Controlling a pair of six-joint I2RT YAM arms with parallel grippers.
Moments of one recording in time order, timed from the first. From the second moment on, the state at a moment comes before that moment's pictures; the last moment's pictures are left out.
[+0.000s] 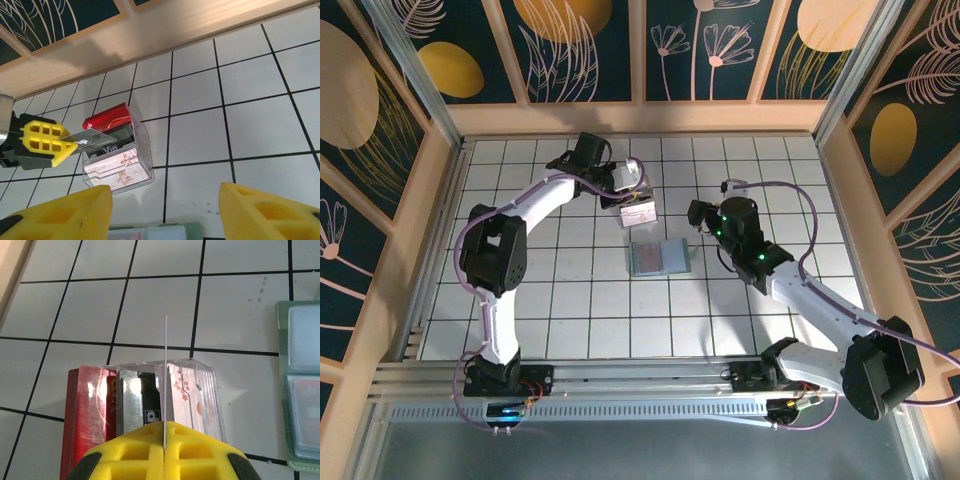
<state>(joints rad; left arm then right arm) -0.41 2.05 1.64 -0.49 0.53 0.90 0.55 1.14 0.72 0.00 0.21 0.52</state>
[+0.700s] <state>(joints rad) -0.38 2.16 1.77 -0.56 0.55 0.90 0.55 1.12 0.72 -0.02 0.24 0.54</state>
